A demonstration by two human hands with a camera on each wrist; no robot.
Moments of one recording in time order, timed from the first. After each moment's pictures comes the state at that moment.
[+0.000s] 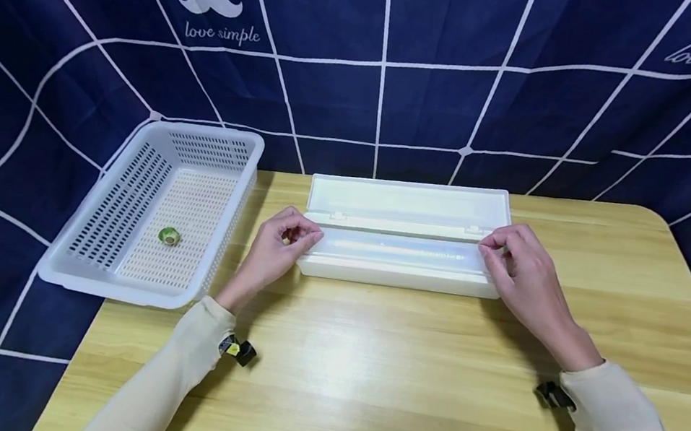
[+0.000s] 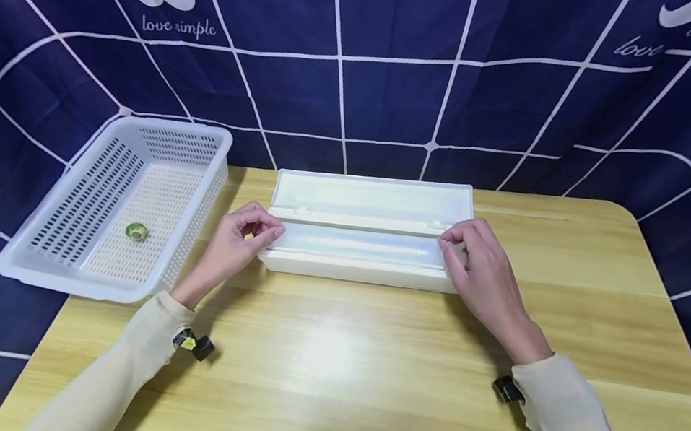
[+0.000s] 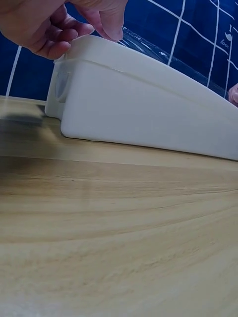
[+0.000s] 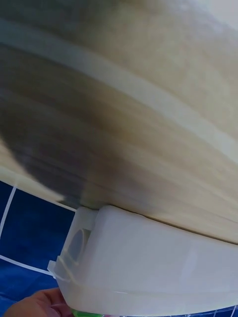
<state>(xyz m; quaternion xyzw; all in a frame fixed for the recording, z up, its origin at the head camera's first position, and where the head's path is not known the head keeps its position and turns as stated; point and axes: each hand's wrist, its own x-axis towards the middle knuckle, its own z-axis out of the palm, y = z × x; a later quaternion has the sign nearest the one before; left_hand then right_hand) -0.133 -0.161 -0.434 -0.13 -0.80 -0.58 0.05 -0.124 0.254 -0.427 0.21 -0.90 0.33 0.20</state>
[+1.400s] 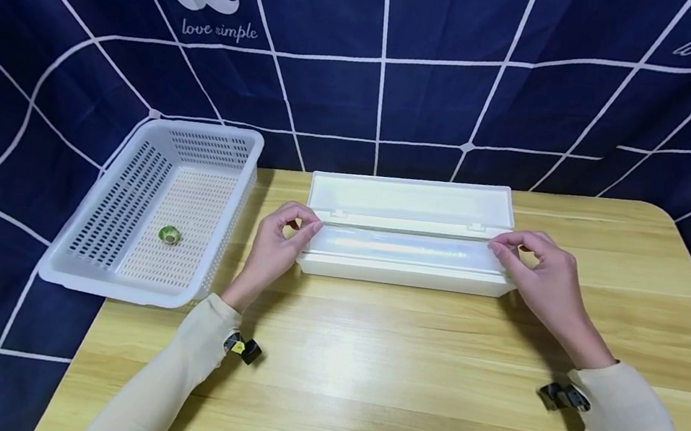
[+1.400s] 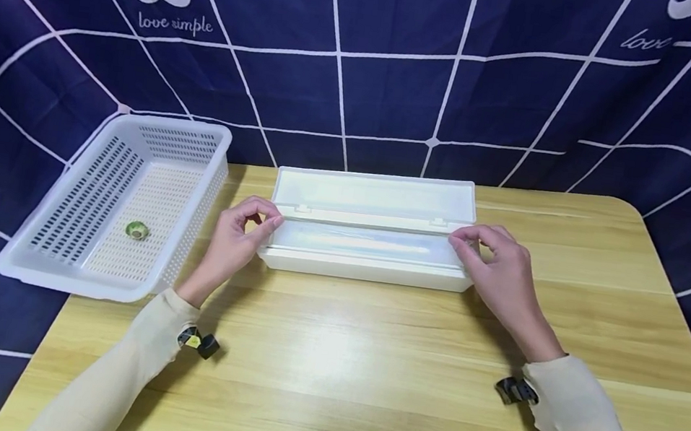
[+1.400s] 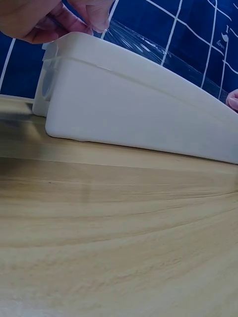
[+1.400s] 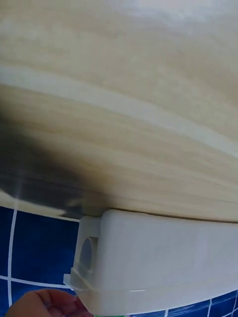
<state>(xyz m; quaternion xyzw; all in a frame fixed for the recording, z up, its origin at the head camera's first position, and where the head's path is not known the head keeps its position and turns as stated) -0.136 -0.149 -0.434 -0.12 -0.77 -0.61 0.12 -0.122 0.270 -0.428 0.08 -0.89 0.43 0.13</state>
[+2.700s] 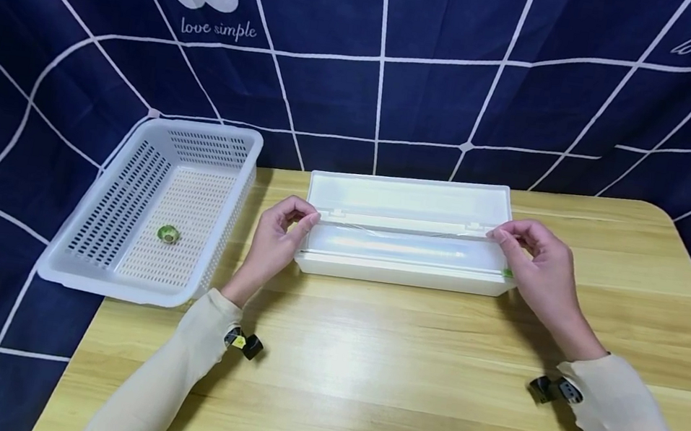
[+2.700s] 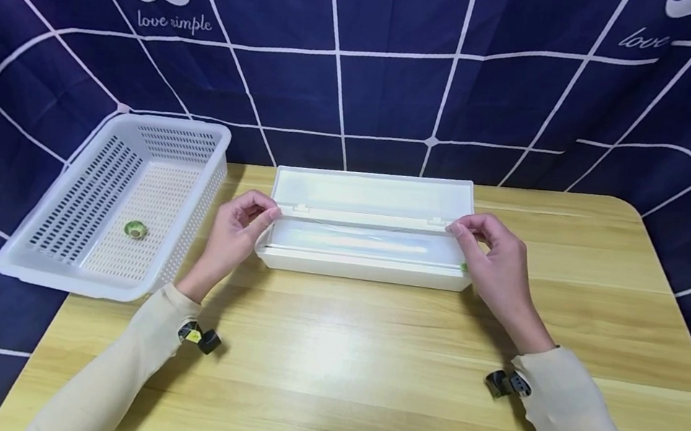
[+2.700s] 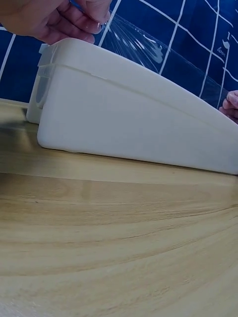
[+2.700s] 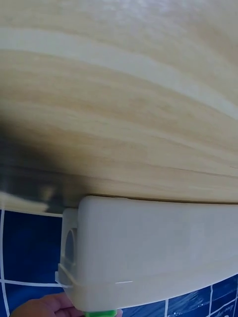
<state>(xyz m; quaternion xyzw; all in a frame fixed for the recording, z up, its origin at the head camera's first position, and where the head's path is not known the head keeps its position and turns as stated) -0.142 -0.147 -0.430 -0.15 -0.74 -0.65 0.11 -0.130 0.262 -0.426 0.06 -0.84 0.52 0.14</state>
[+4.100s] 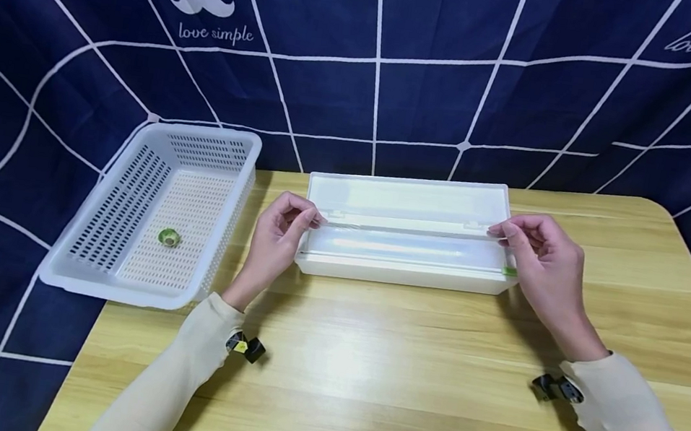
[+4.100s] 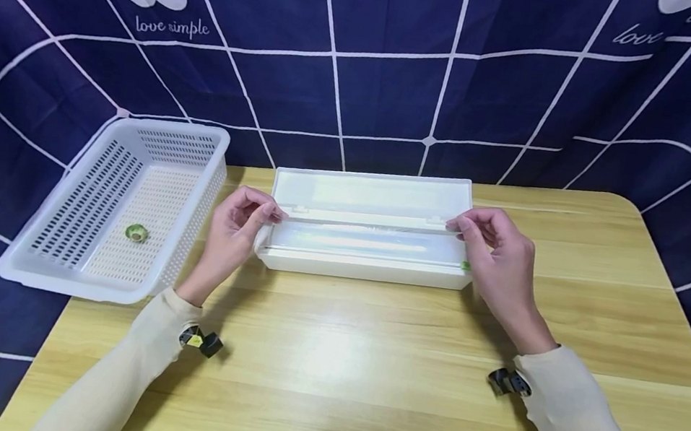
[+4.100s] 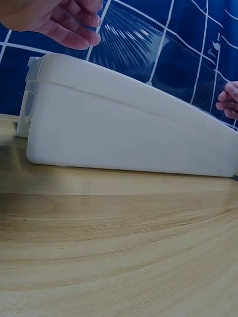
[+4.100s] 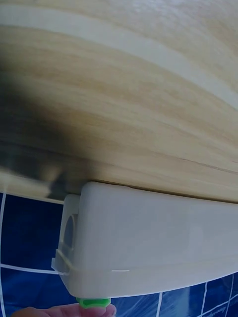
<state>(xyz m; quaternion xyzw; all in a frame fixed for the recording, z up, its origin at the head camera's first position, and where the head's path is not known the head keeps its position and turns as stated) -0.135 -0.141 -0.420 -0.18 -0.69 -0.69 0.13 -0.122 0.256 -0.413 0.11 -0.81 0.54 0.21</state>
